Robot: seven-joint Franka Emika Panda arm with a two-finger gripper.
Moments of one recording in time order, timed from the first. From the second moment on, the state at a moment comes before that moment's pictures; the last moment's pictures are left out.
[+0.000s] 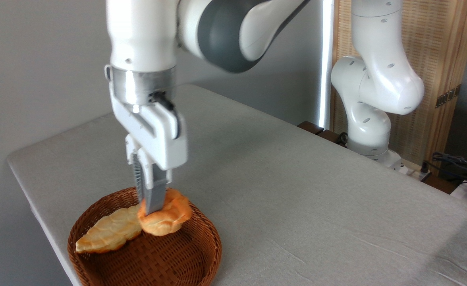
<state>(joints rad) -0.12 0.13 0.14 -1.70 -0.09 2.03 0.92</state>
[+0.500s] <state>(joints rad) -0.13 0.24 0.04 -1.69 0.20 2.13 0.89</state>
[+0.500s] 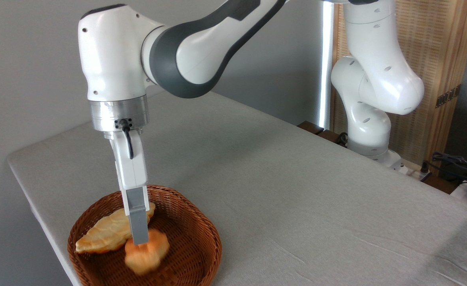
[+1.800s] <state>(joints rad) 0.05 0.02 -0.07 -1.59 -0.09 1.60 0.74</state>
